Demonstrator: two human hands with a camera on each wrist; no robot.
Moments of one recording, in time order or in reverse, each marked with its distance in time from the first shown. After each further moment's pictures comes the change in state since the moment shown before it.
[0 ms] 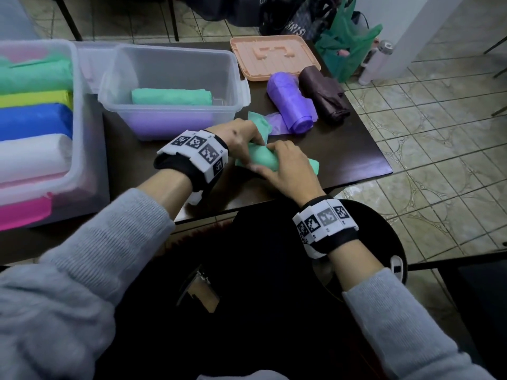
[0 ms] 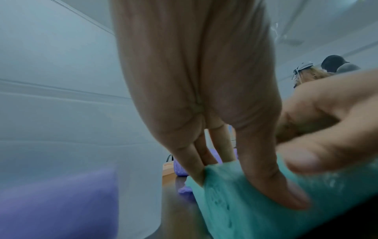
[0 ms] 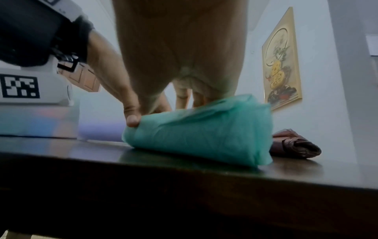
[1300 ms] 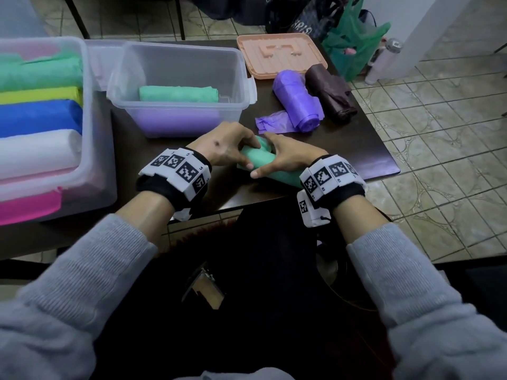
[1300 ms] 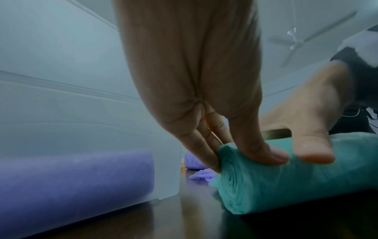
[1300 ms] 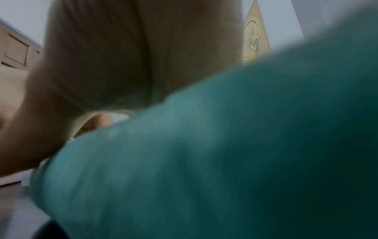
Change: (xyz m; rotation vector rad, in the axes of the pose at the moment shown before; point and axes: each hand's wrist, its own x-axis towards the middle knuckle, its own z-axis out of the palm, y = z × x) left_hand -0.031 -0.019 0.014 -0.240 0.169 0.034; right_hand 0.041 -0.013 -0.029 0.123 -0.627 0.086
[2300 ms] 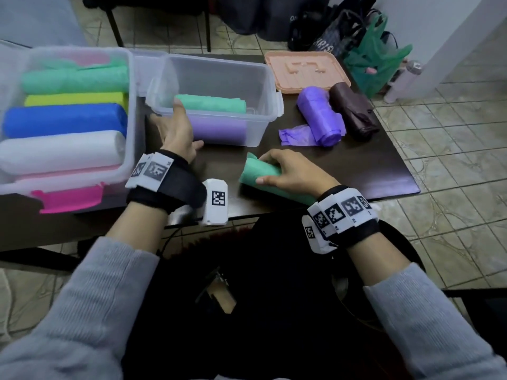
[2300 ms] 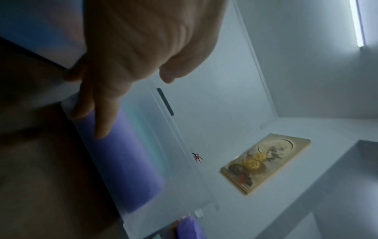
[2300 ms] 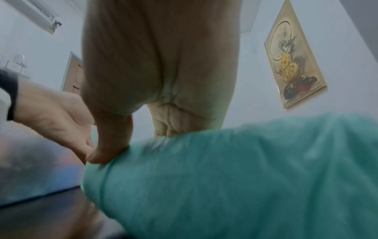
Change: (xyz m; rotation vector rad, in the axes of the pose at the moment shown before) left_hand -0.033 -0.048 -0.038 -1.388 1.003 -0.637; right_hand -0.016 -0.038 0.026 -0.036 0.195 -0.219
